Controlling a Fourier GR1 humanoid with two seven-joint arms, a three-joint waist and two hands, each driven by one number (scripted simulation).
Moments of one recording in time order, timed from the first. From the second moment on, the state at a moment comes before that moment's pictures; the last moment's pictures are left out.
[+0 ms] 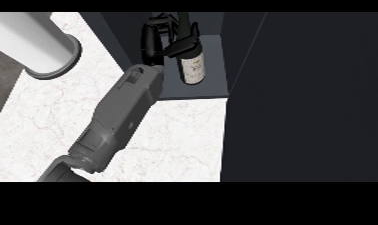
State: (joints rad) left arm -1.01 0.00 -0.12 -0.45 0.40 0.55 -0.62; right arm -0.09 -0.05 0.01 -2.43 -0.20 0.18 0.63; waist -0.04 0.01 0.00
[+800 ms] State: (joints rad) left arm -1.10 0.00 0.03 -0.27 0.51 0.43 -0.70; right arm -0.06 -0.04 0.05 -2.42 -0.19 0.20 0.57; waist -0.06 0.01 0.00
